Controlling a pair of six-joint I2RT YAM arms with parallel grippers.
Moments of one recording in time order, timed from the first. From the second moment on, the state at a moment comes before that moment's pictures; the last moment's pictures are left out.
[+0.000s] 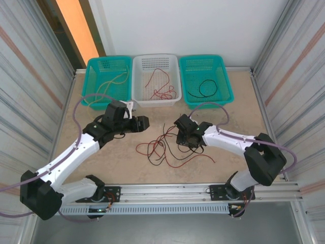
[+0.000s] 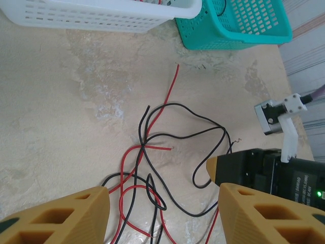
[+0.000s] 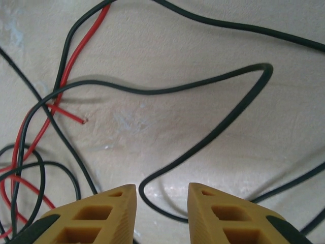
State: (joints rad) left arm -0.56 1.11 0.90 -0.47 0.22 -0.57; right arm 0.78 1.50 0.88 -0.55 0.11 0.98
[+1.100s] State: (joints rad) left arm -0.57 1.12 0.90 -0.48 0.24 -0.55; right arm 0.70 1.61 0.96 -0.49 0.08 0.95
